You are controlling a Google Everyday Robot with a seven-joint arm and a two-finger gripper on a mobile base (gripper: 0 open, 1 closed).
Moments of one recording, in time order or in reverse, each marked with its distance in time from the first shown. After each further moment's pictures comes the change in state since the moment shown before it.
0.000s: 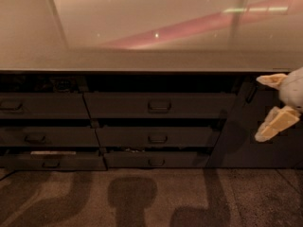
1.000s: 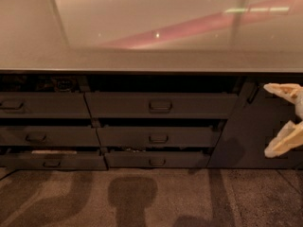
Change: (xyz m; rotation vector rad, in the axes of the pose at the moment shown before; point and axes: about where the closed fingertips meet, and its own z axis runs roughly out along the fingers) arm -0.003 0.046 -0.027 0.013 -0.121 -0.035
